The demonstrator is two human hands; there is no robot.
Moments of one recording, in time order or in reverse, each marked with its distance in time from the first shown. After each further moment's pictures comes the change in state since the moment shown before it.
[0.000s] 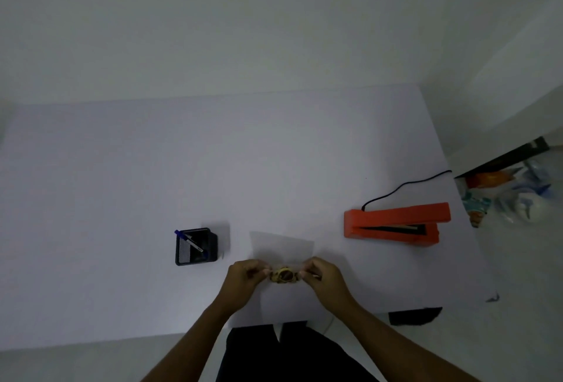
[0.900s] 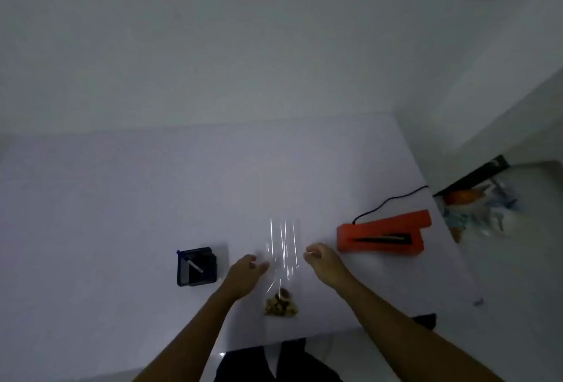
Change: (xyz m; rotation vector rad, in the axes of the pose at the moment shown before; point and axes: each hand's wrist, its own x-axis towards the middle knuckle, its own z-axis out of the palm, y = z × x) left_hand 0.030 0.033 -0.025 0.055 -0.113 -0.337; right_hand 0.035 -0.053 -0.021 -0.091 0.077 0.211
